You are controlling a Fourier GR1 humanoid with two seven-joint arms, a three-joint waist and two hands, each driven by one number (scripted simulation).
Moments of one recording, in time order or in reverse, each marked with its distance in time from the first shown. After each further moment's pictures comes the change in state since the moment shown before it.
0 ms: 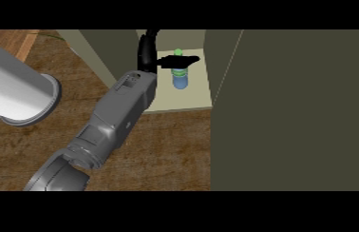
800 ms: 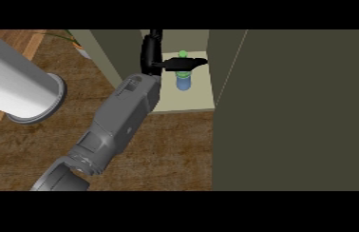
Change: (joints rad) left arm 0.070 -0.009 -0.064 -0.152 0.124 -0.085 -0.121; right arm -0.049 -0.001 -0.001 -0.007 -0.005 -0.044 0.052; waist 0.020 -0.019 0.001
